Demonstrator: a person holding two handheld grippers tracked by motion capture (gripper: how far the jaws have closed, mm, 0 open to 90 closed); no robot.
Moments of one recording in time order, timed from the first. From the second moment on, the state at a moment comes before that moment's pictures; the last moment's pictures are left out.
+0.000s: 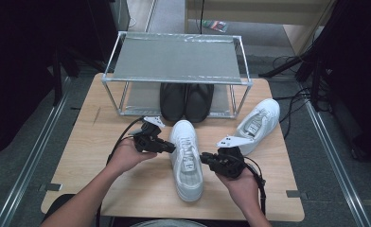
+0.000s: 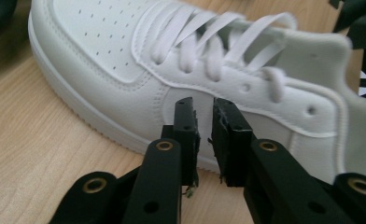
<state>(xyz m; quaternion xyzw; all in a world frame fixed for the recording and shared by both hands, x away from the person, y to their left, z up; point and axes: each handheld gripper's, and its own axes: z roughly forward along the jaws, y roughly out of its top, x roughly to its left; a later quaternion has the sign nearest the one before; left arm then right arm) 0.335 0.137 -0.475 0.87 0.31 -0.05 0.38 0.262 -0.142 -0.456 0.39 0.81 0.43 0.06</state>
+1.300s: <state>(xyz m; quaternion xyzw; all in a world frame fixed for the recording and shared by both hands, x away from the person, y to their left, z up) 0.335 0.178 -0.456 0.84 0.34 -0.01 0.41 0.278 -0.109 -0.500 0.46 0.77 0.43 0.11</state>
